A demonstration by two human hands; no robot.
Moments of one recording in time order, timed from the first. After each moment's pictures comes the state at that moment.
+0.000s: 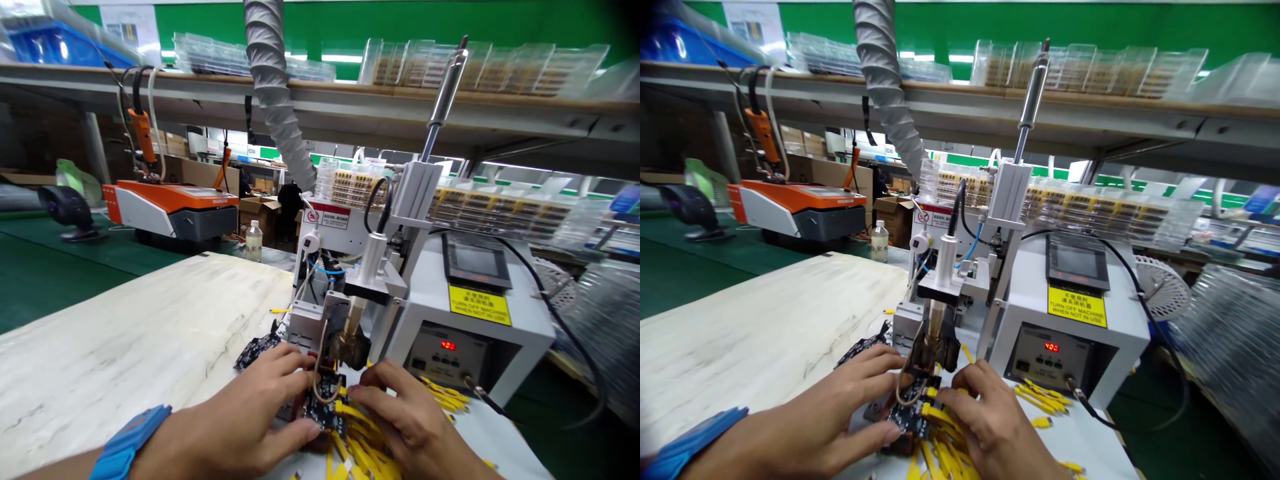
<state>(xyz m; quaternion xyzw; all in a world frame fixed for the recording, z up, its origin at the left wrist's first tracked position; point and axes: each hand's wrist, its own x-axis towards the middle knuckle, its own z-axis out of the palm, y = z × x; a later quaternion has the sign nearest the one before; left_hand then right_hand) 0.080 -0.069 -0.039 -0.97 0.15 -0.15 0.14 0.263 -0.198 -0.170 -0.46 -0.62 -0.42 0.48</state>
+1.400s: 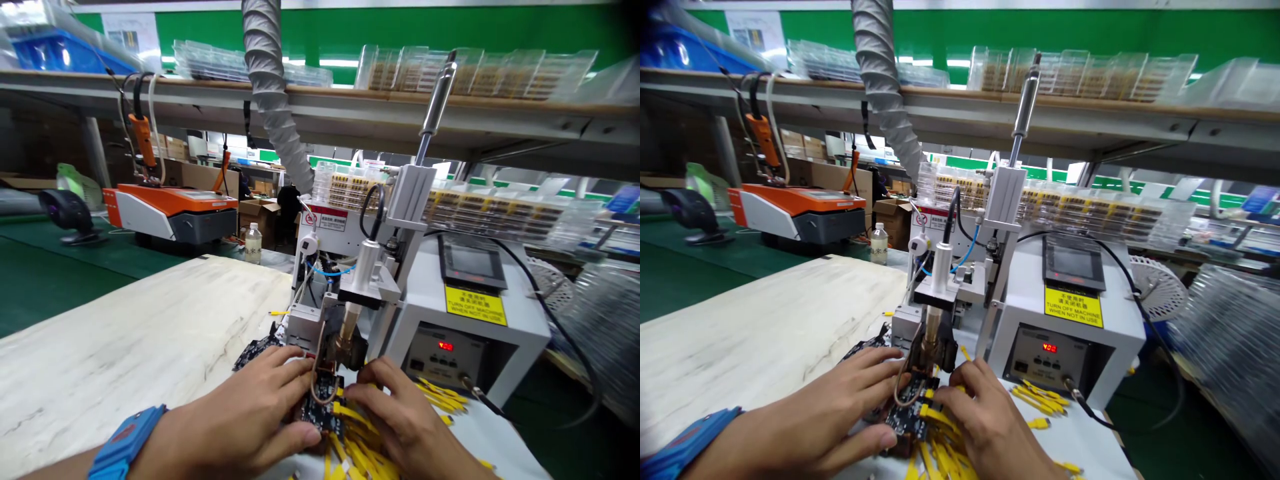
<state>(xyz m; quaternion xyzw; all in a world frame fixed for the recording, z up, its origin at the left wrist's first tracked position) 0.081 -0.066 -0.036 -0.92 0.19 -0.14 0.30 0.265 -0.191 -0.172 -0.46 -0.63 -0.40 0.49</state>
